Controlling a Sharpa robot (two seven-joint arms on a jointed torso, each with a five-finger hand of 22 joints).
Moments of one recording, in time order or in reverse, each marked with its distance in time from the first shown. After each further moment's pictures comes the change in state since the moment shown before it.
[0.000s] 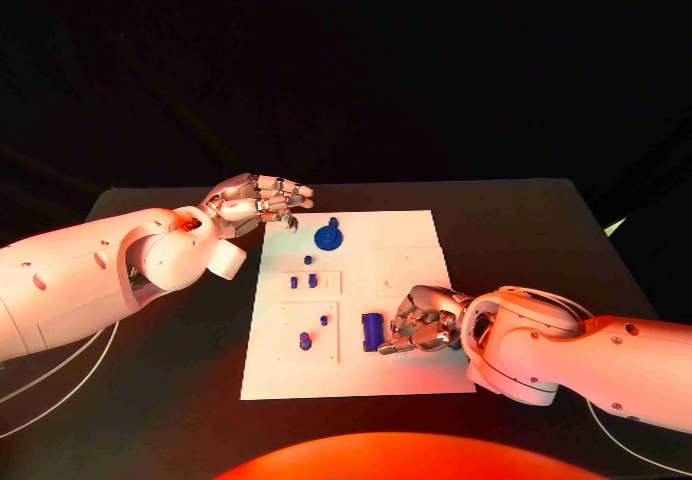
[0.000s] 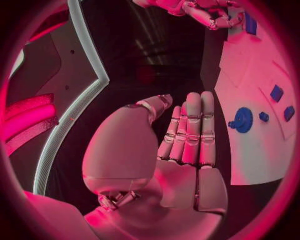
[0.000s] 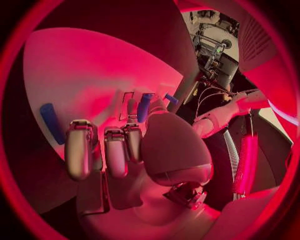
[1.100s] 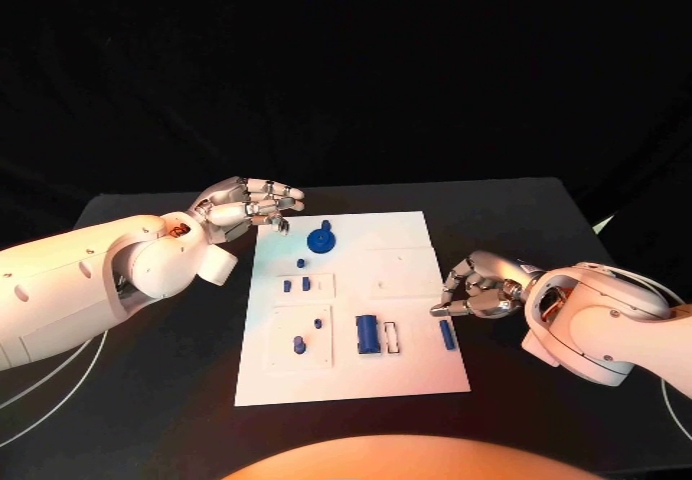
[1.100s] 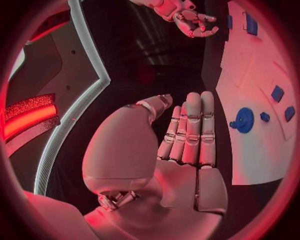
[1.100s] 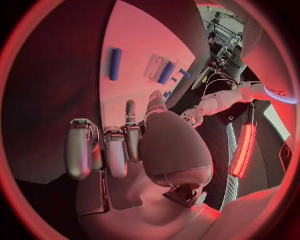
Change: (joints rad) left arm 0.000 -0.008 0.000 0.009 0.000 -0.001 0.013; left_hand 0.000 0.000 0.000 0.000 0.000 0.000 0.000 0.000 0.000 -0.004 0.004 0.003 0.001 0.000 0.000 0.000 -0.001 0.000 0.000 0.000 0.000 -0.001; right arm 0.074 -0.257 0.000 0.044 -0.026 -0.073 0.098; right_hand 0.032 -0.027 -0.010 0.010 -0.038 -0.041 0.024 -0.041 -0.020 0.002 0.013 -0.012 0.001 0.000 0.004 0.000 0.001 0.000 0.000 0.000 -0.014 0.001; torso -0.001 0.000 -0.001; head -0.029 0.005
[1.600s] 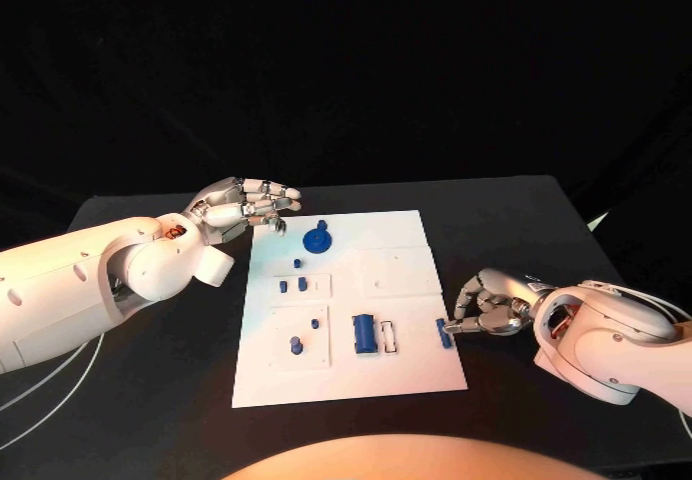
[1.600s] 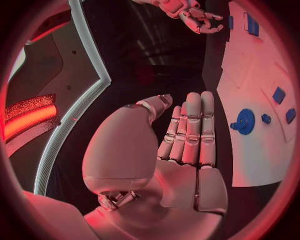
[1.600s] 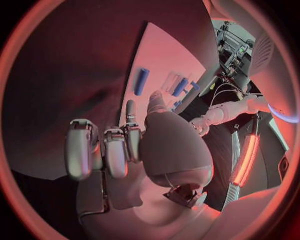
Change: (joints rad) left arm 0.000 0.003 0.000 0.002 0.000 0.000 0.006; left_hand 0.000 0.000 0.000 0.000 0.000 0.000 0.000 0.000 -0.001 0.000 0.000 0.001 0.000 0.000 0.000 0.000 0.000 0.000 0.000 0.000 0.000 0.000; right arm -0.072 -0.039 -0.005 -0.005 -0.112 -0.001 -0.026; right_hand -0.006 -0.006 0.006 0.006 -0.010 0.013 -0.005 -0.003 -0.001 0.000 0.000 0.000 0.000 0.000 0.000 0.000 0.000 0.000 0.000 0.000 0.006 0.000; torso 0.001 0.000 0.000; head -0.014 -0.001
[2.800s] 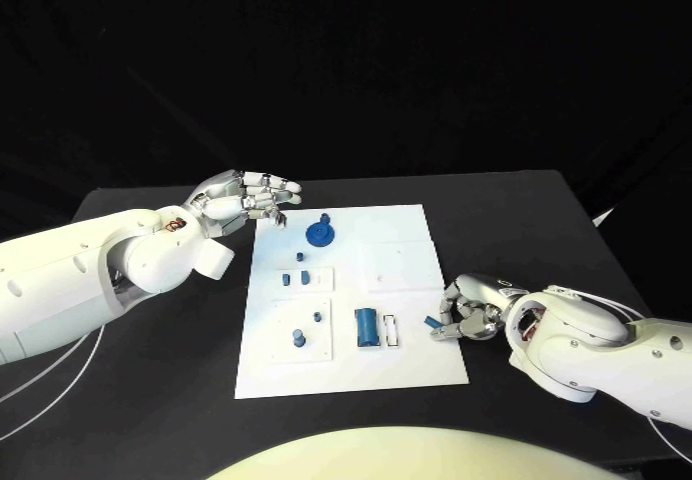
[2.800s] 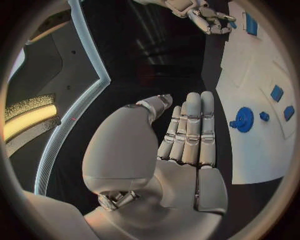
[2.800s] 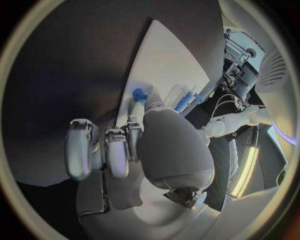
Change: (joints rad) left arm 0.000 -0.010 0.000 0.003 0.000 0.000 -0.004; left_hand 0.000 0.000 0.000 0.000 0.000 0.000 0.000 0.004 0.000 0.000 0.000 0.000 0.000 0.000 0.000 0.000 0.000 0.000 0.000 0.000 -0.004 -0.001; right arm -0.062 0.126 0.007 -0.083 -0.081 -0.009 -0.028; right_hand 0.077 -0.044 0.110 -0.018 -0.018 0.021 -0.012 0.007 0.384 -0.002 -0.018 -0.013 0.075 0.005 -0.010 0.000 0.000 0.000 0.000 0.000 0.000 0.000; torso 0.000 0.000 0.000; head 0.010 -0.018
